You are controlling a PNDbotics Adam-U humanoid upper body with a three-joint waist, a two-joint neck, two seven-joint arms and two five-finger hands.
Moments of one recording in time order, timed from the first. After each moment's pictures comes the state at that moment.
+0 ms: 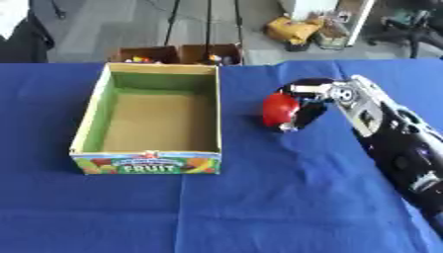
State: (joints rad) left arm -0.59 0.24 0.05 -1.99 -0.17 -0.28 0.46; right arm -1.15 -0.49 0.16 -0.76 0.75 -0.19 0.65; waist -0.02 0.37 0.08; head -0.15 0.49
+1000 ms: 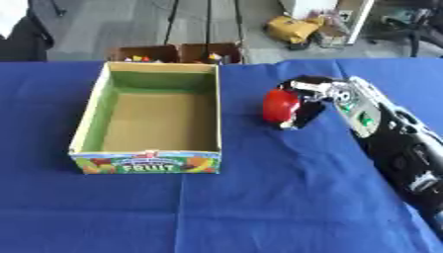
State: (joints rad) left arm -0.59 0.24 0.05 -1.99 -0.17 -0.28 0.47; right arm -1.15 -0.49 0.16 -0.75 0.73 -0.16 0.53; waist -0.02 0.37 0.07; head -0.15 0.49
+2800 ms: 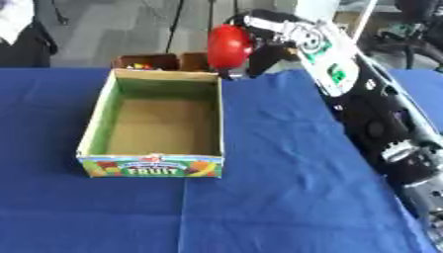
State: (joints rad) left arm -0.59 0.24 0.03 -1.99 -0.16 -0.28 0.46; right arm -1.31 -0.35 0.20 -0.98 0.64 -0.07 0.55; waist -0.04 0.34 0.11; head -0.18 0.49
